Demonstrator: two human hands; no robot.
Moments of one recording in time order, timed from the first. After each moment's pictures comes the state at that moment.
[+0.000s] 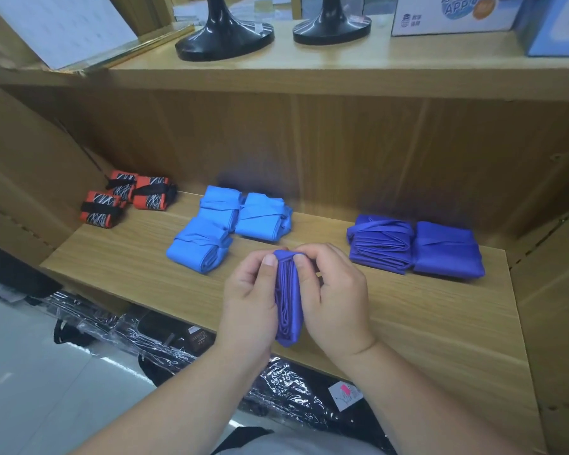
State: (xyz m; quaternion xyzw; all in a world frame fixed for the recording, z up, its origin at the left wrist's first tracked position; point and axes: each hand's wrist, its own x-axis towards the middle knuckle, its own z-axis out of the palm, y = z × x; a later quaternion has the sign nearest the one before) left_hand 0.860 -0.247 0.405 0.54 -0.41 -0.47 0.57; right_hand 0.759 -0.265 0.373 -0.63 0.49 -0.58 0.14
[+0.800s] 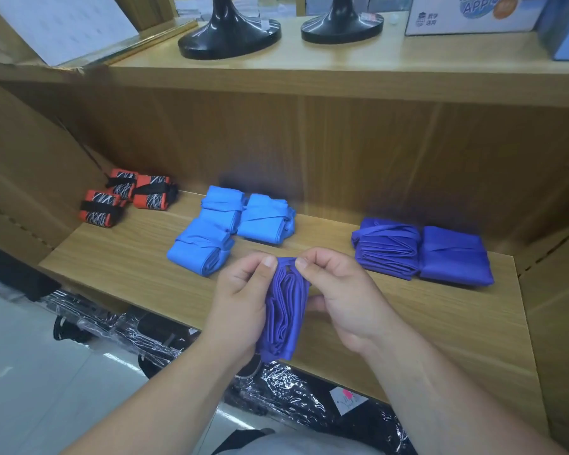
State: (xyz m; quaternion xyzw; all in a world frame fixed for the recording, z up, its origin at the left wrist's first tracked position) left_hand 0.886 -0.262 0.402 0.51 -0.47 -0.50 0.52; right_hand 0.748 -0.277 0.397 -0.43 0.41 -0.46 0.66
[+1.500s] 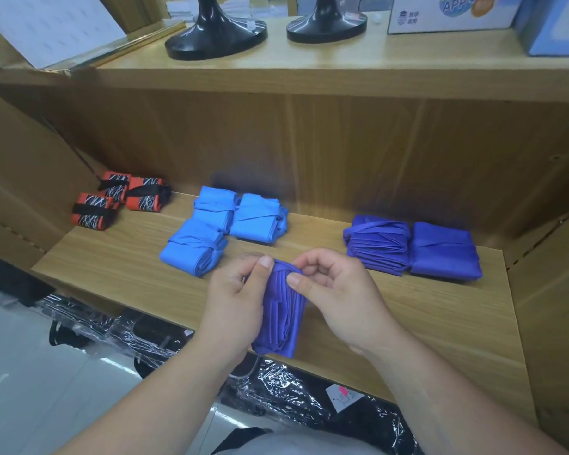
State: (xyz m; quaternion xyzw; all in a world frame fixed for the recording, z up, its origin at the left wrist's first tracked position) left_hand 0.887 -0.264 0.394 0.57 -0.52 -0.41 0.49; right_hand 0.732 -0.270 0.388 -0.49 0.41 -0.49 0.59
